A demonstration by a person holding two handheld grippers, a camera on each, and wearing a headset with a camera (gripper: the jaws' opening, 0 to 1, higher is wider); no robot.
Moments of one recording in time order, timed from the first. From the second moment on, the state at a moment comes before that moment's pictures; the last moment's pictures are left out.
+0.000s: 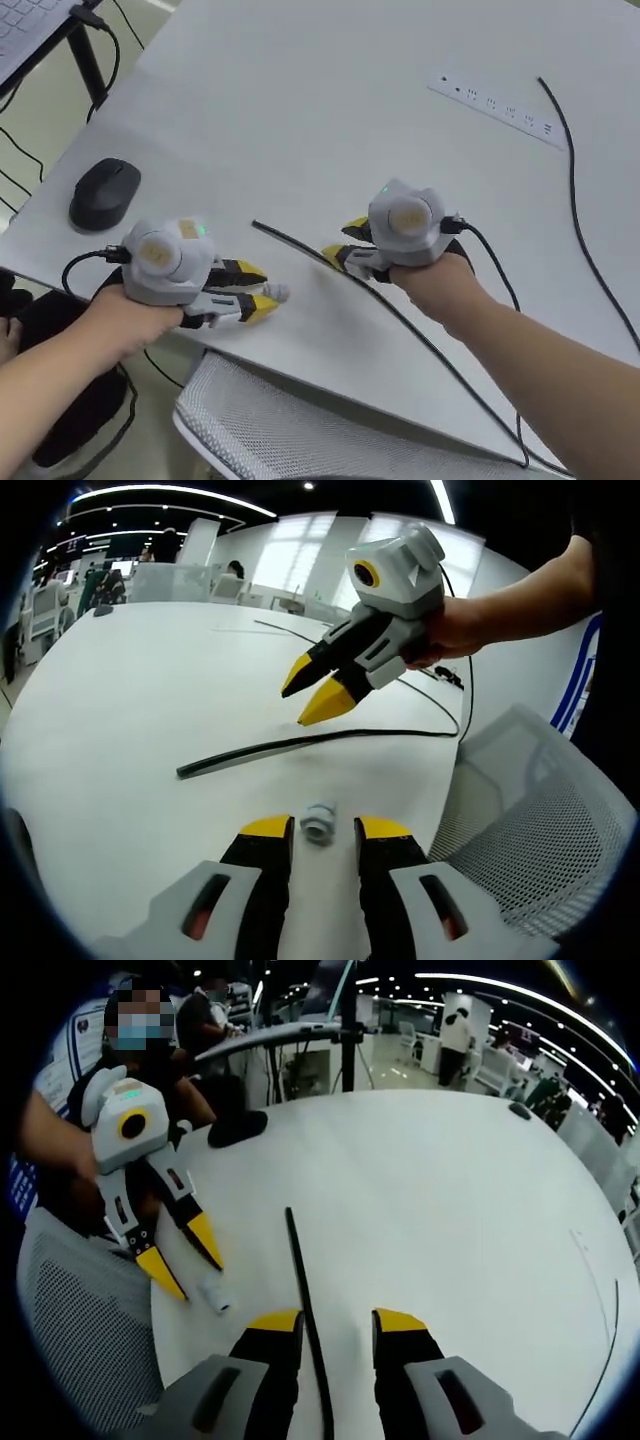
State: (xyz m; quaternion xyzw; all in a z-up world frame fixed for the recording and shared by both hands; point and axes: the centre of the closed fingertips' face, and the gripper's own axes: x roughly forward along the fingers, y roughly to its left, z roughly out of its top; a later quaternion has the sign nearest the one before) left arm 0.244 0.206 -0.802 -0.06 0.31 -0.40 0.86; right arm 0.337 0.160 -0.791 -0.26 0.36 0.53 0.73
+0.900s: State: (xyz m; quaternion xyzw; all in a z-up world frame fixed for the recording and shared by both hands) left arm 0.233 0.192 -0.732 -0.06 0.30 -0.38 0.87; right arm 0.308 0.031 -0.698 -0.12 0.31 0.48 0.81
